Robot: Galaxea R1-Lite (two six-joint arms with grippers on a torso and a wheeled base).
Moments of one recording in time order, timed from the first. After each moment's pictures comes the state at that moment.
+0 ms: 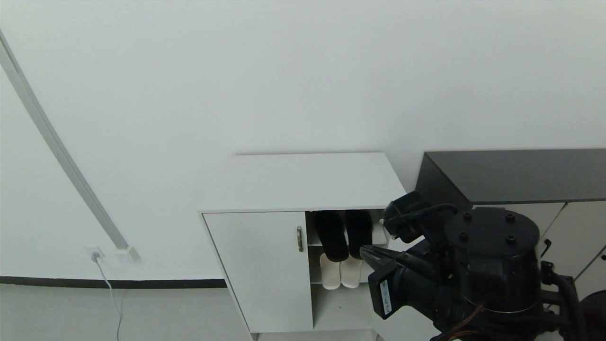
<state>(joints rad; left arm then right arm) 0.00 0.00 0.00 0.01 -0.01 -0.01 1.00 1.64 -0.72 -0.59 -0.39 0.13</state>
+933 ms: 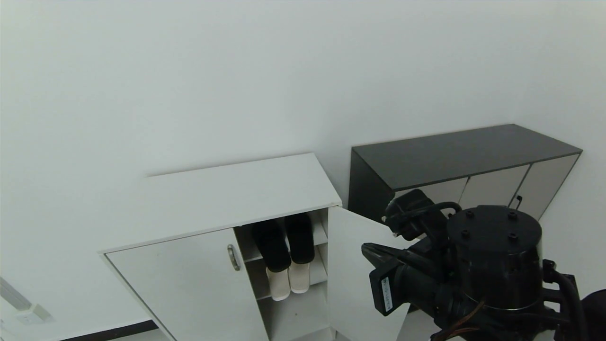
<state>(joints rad) 0.00 0.00 0.00 0.00 -0.01 -0.01 0.97 1.64 -0.72 -0.60 -0.40 0.13</state>
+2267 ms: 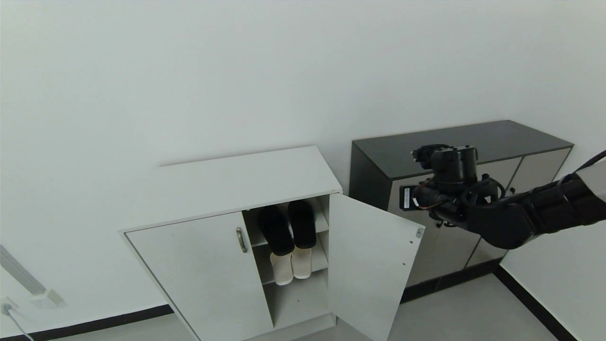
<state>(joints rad) 0.00 0.00 0.00 0.00 -0.01 -0.01 0.44 2.01 -1.14 -0.52 -0.27 0.14</state>
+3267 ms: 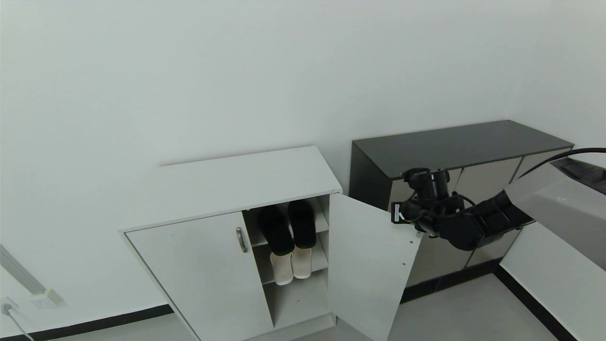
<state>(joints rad) 0.00 0.00 0.00 0.00 -0.01 -0.01 0.38 2.25 -1.27 -0.52 -0.24 0.20</state>
